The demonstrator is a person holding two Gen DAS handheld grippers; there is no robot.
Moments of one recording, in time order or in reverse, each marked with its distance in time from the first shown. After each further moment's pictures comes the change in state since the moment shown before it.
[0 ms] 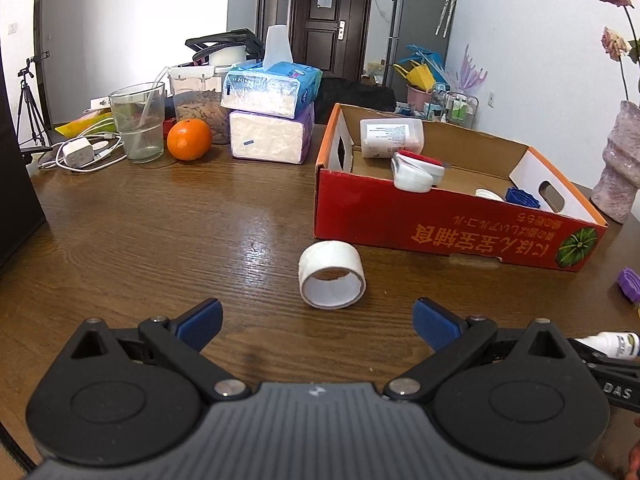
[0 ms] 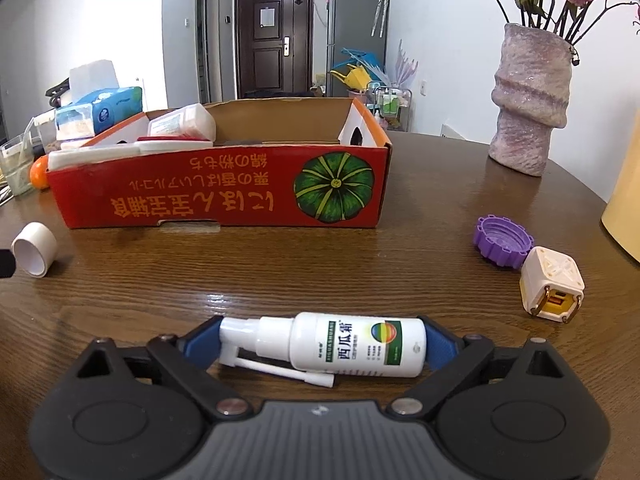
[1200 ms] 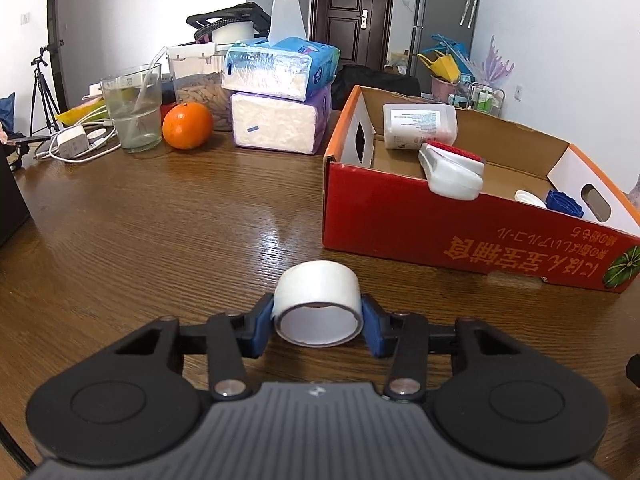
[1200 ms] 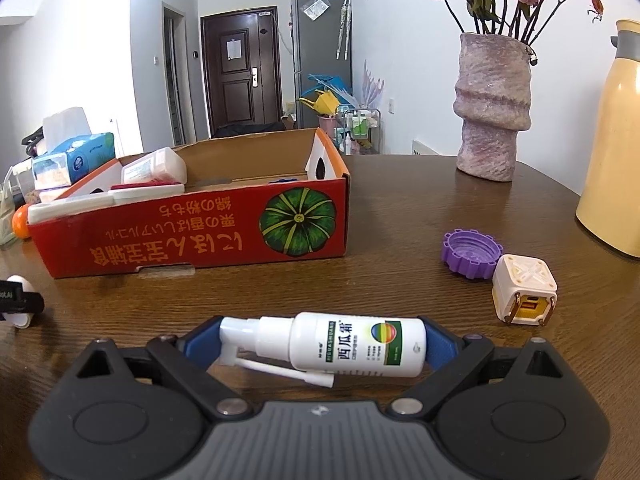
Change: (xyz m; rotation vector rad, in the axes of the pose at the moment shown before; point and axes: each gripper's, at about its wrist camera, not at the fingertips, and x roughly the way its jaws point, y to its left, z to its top) left arm 0.053 -0.006 0.013 -0.028 0.036 0.060; right arm -0.007 -0.012 0.003 0.099 -0.087 -0.049
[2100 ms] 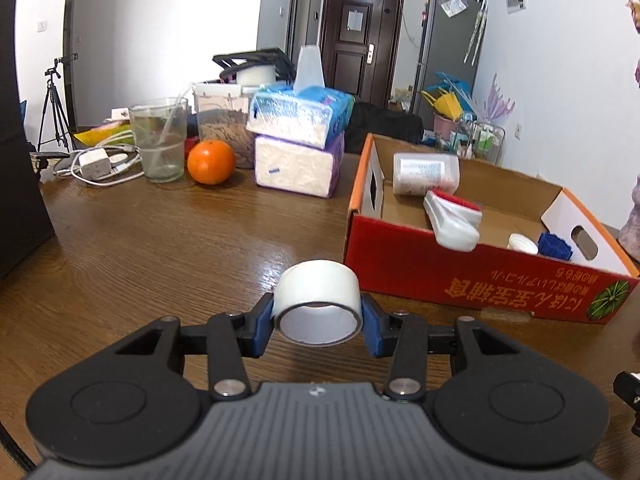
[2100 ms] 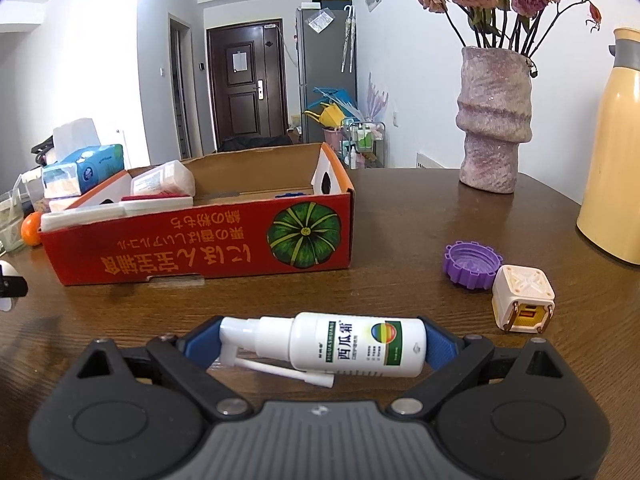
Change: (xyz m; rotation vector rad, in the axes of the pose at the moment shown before) left arm -0.036 0.018 0.005 -0.043 -0.115 -0.002; right arm -0.010 0.000 -0.001 -0.005 -0.047 0.018
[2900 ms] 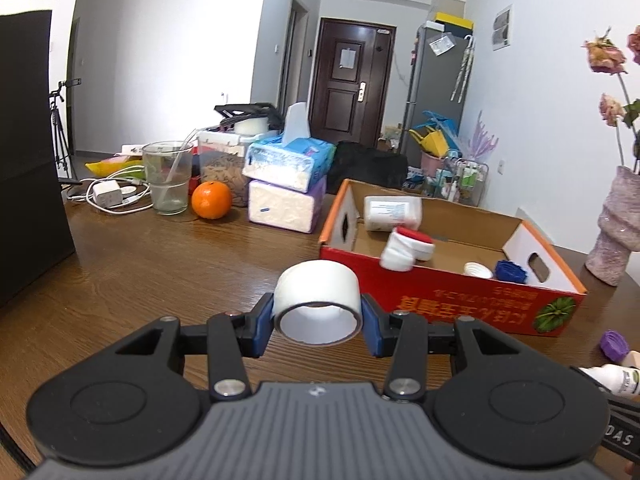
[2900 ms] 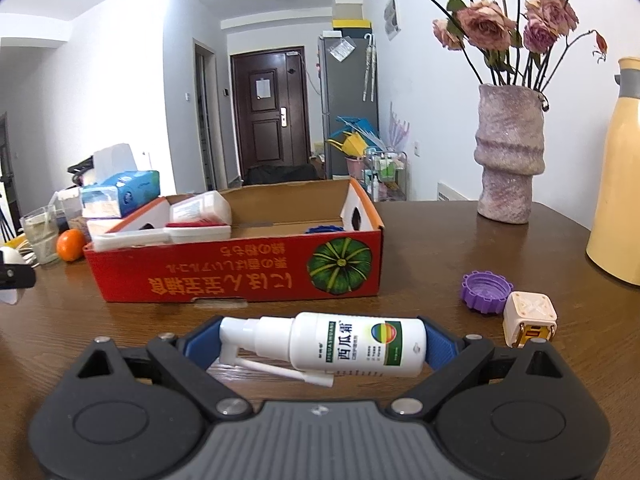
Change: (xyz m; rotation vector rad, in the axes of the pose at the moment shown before) left arm -0.072 -0.016 -0.010 -0.010 -0.117 -0.038; right arm -0.036 0.012 0.001 -0.022 -0.092 0.073
